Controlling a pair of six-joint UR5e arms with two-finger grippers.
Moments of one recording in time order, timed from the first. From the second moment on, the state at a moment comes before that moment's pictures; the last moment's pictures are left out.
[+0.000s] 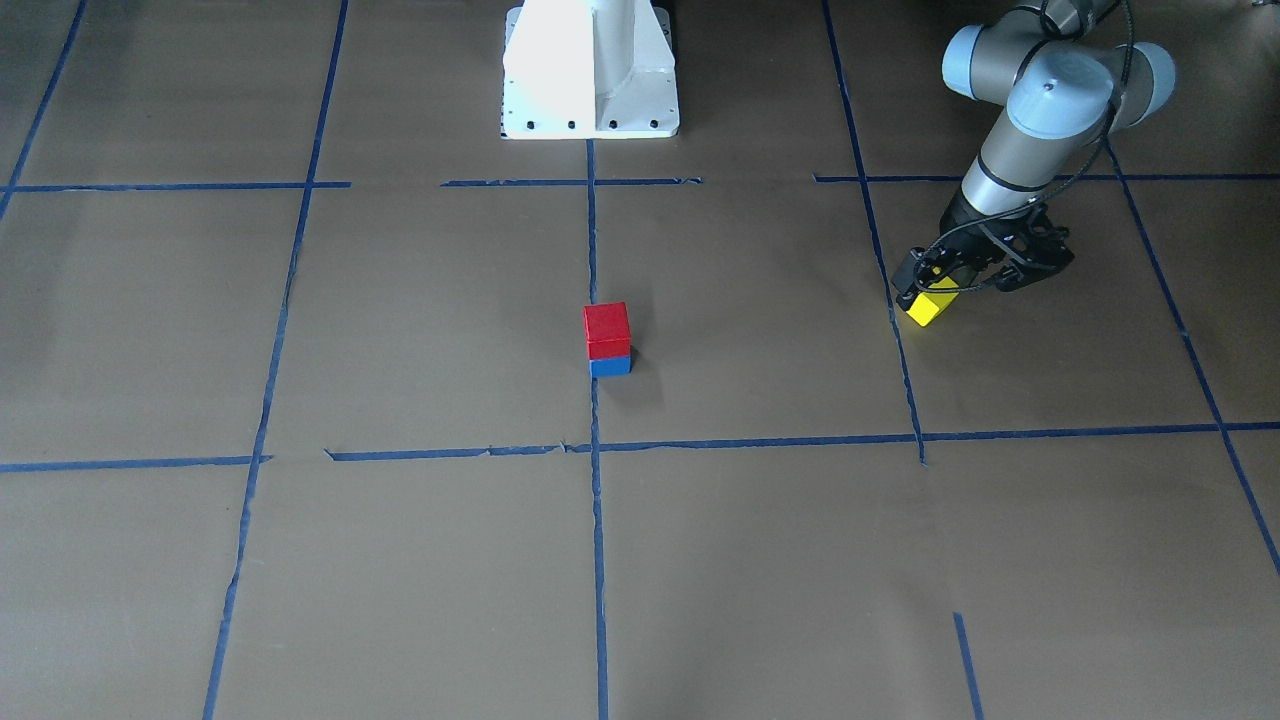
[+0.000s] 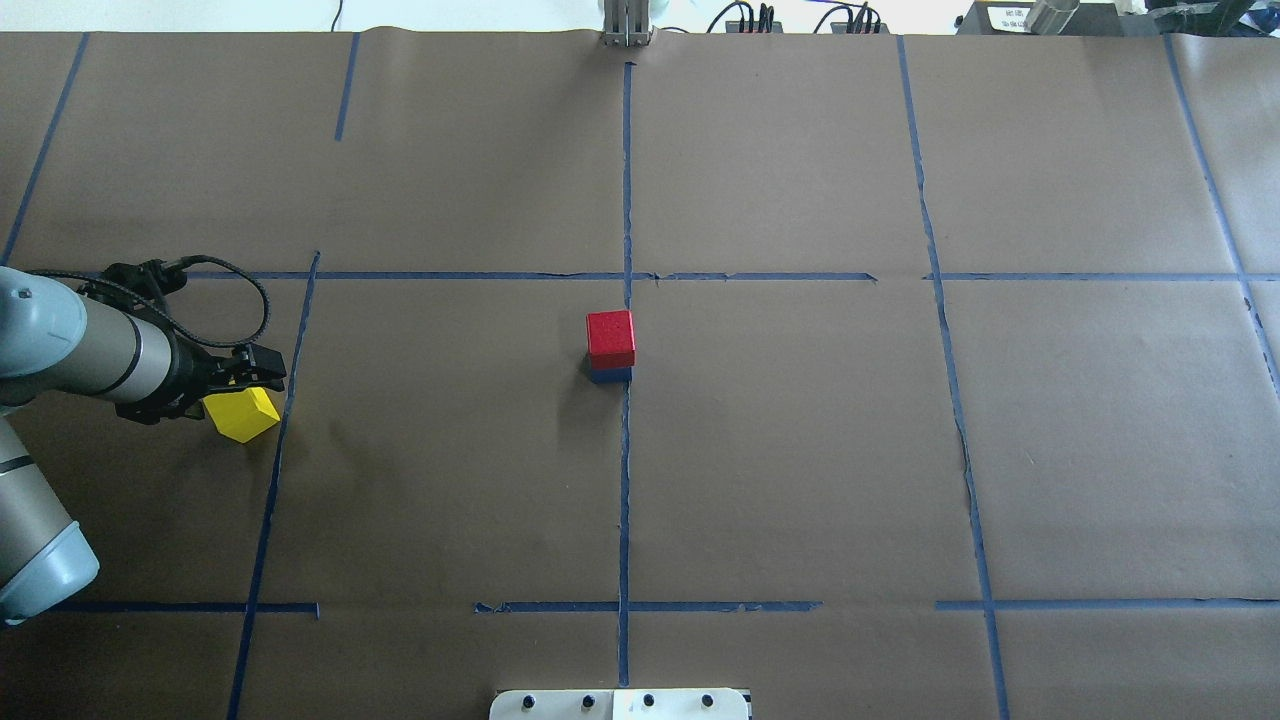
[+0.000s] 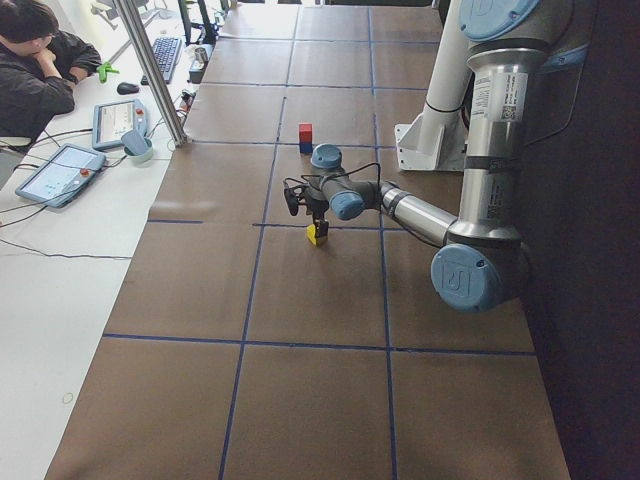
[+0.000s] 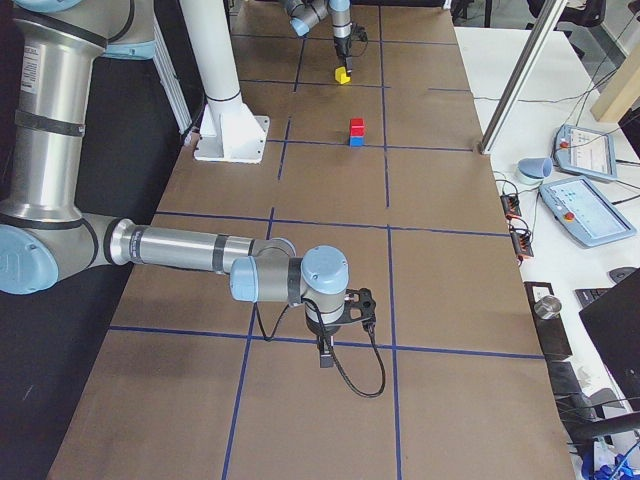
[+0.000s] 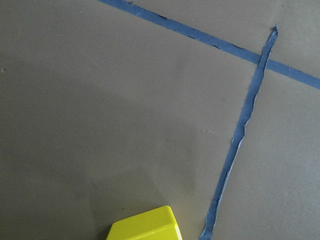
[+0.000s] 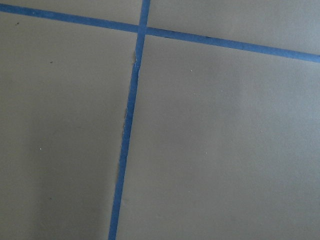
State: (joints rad) left arm -0.69 -1.61 -1.82 -2.04 -1.93 -1.44; right arm 1.56 -1.79 1.71 -1.47 2.27 -0.10
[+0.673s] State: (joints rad) left arm -0.66 -1.61 -1.79 -2.03 -1.90 -1.44; right arm 1.56 -1.79 1.71 -1.46 2.28 -0.11
